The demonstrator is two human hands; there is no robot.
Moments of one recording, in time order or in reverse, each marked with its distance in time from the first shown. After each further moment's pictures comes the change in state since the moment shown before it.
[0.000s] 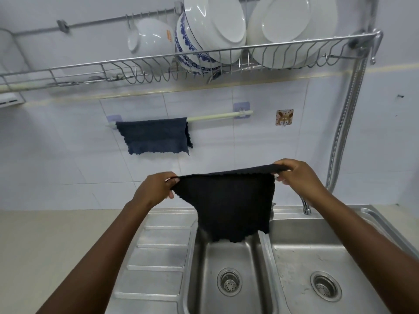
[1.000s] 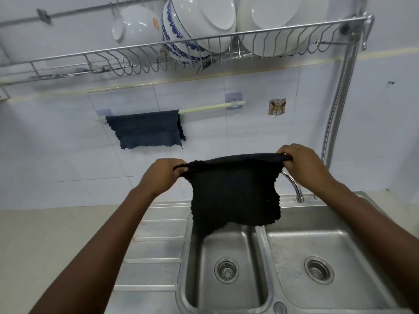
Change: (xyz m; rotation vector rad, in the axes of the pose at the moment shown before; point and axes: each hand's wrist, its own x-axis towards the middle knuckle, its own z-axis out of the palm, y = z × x) left_hand 0.007 0.035 0.007 0.102 0.047 0.228; right_hand 0.001 0.011 -0.026 -0.556 0.062 -0.288
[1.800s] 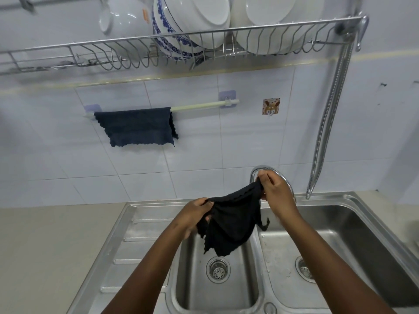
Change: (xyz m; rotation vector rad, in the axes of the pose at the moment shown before) left_hand -0.042 0.049 0.118 -1.013 -0.326 -0.509; right_hand -0.039 -0.022 0.074 0.827 0.105 0.404
